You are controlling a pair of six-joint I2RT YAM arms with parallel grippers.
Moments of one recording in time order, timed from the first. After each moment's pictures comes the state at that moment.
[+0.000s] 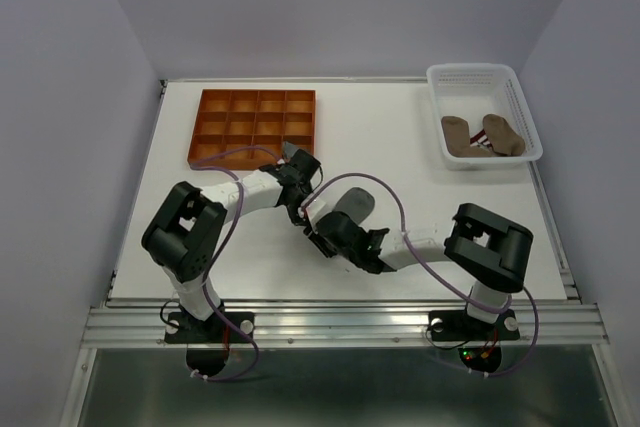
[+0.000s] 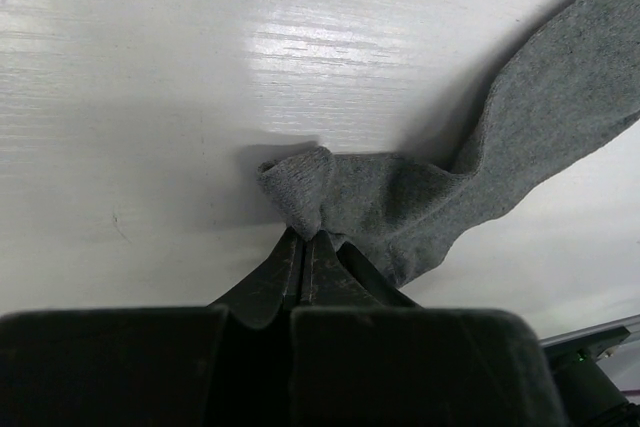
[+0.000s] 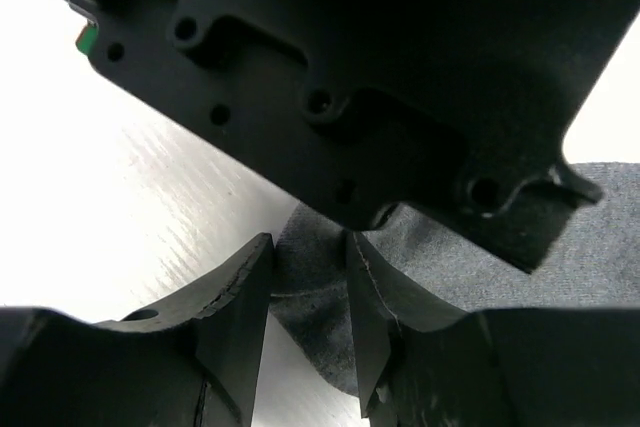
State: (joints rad) left arm -0.65 1.71 1.02 -0.50 0.09 -0.93; right arm 1.11 1.74 0.78 0.32 0.34 0.06
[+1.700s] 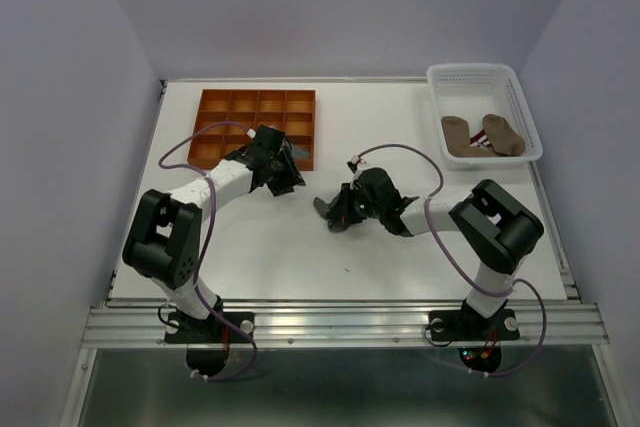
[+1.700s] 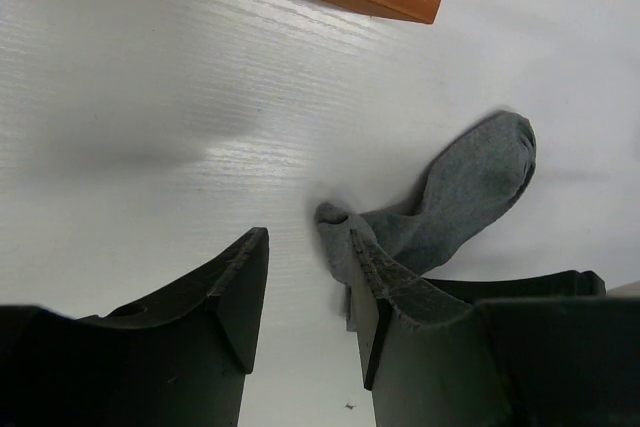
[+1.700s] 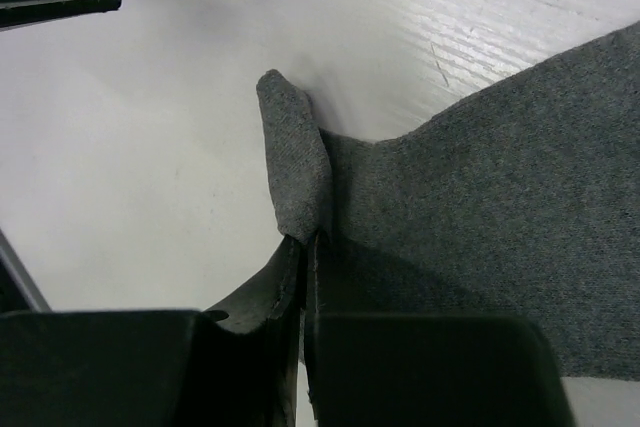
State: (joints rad) left arm -0.44 1.62 1.03 -0.35 0.08 -0.83; right arm 0.73 1.78 0.78 0.38 -0.21 0.60
